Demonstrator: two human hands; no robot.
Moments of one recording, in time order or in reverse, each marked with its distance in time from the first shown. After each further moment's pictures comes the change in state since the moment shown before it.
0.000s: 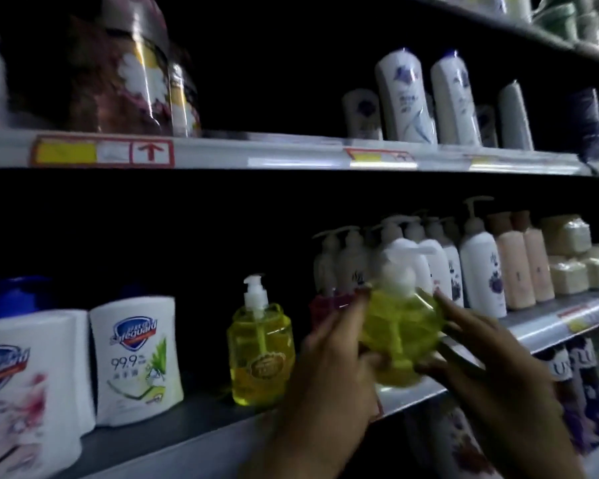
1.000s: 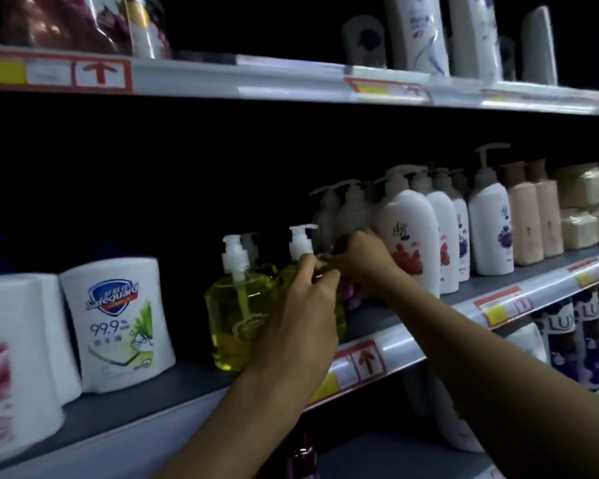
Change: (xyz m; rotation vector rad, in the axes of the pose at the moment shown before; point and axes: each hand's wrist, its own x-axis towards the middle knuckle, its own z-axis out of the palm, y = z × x) left_hand 0.024 -0.040 0.004 0.397 -0.031 0.021; right_hand 0.101 0.103 0.117 -0.707 -0.499 0.318
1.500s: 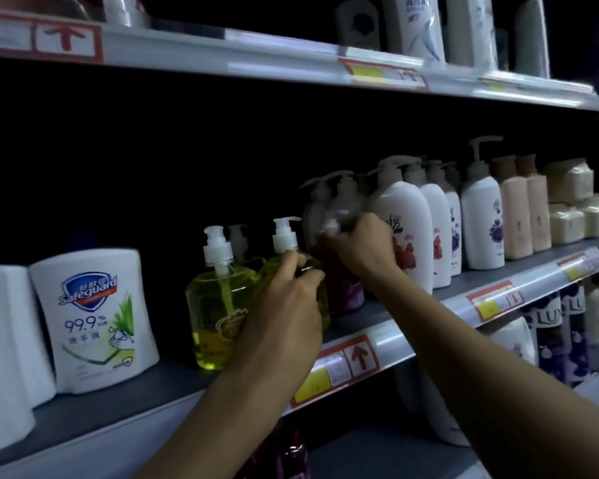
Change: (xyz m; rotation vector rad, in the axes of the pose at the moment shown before) left_hand -0.002 -0.014 0.001 -0.005 0.007 -0.001; right_hand -0.008 -0.005 -0.004 0.232 0.319 0.031
